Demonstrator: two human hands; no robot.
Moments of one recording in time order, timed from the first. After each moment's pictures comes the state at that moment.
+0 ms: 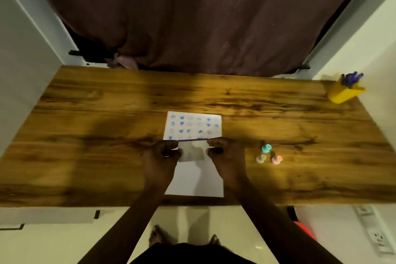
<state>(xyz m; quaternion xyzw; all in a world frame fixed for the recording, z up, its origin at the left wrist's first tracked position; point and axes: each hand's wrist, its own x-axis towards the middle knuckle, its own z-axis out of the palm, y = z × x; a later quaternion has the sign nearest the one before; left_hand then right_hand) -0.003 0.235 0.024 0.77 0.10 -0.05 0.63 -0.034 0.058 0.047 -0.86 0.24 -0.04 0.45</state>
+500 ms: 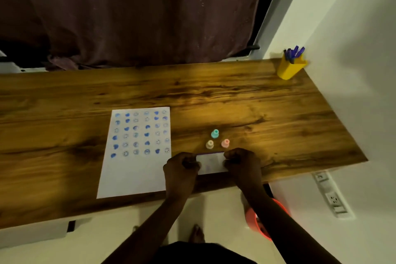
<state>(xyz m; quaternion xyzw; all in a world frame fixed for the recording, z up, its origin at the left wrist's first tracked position) -0.089 0.052 -0.014 0.87 0.00 -0.10 0.49 -0.146 -0.116 0.021 -0.83 0.37 -0.03 0.41</state>
